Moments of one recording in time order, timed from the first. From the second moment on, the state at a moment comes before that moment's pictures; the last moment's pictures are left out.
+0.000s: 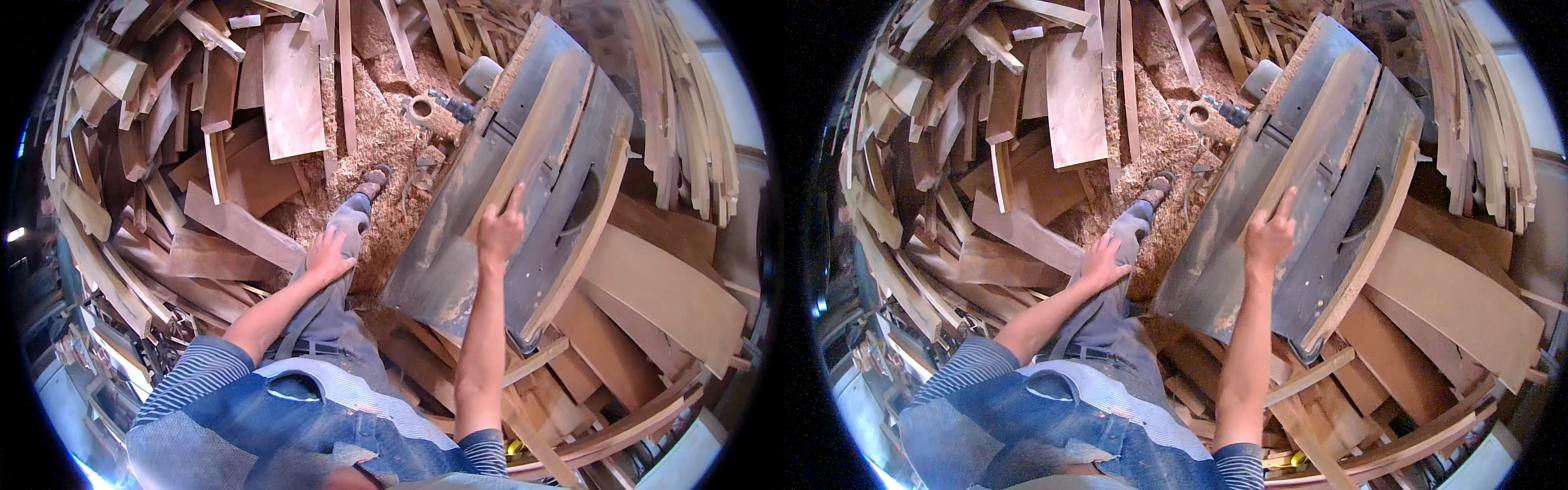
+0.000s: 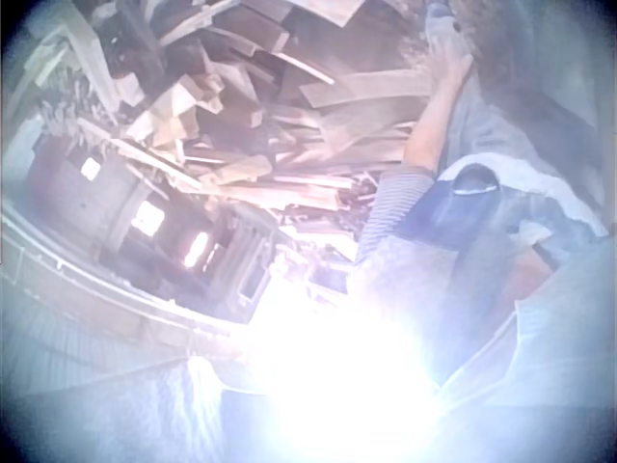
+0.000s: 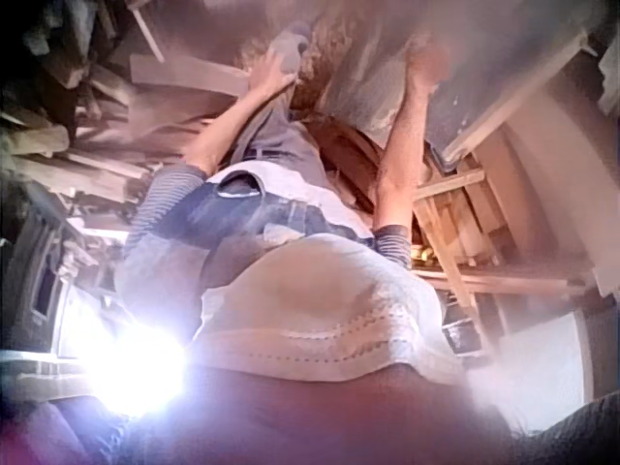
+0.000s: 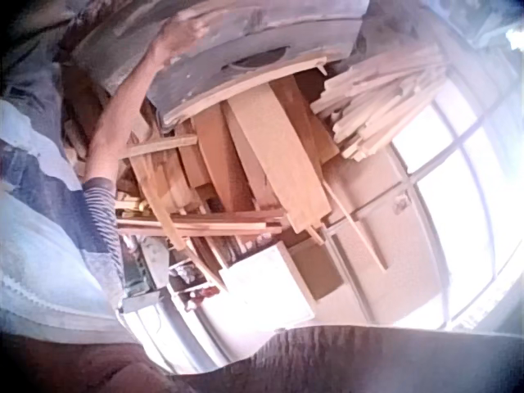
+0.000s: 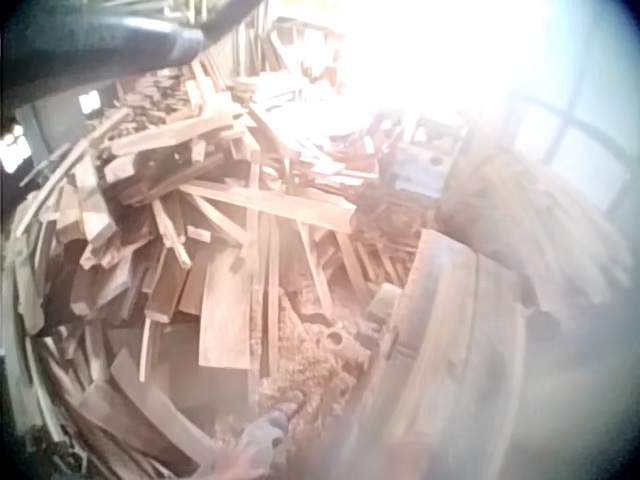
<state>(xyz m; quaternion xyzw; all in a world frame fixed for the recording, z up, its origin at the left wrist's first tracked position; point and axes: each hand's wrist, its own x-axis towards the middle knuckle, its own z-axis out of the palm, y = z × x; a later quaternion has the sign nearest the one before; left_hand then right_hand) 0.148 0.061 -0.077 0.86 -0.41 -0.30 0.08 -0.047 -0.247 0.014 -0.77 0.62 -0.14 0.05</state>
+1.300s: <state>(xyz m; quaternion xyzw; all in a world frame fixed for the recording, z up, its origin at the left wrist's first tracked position) 0.077 0.037 -0.055 0.78 -0.49 -0.26 0.28 -0.131 -0.004 0.023 -0.76 0.63 -0.12 0.09</state>
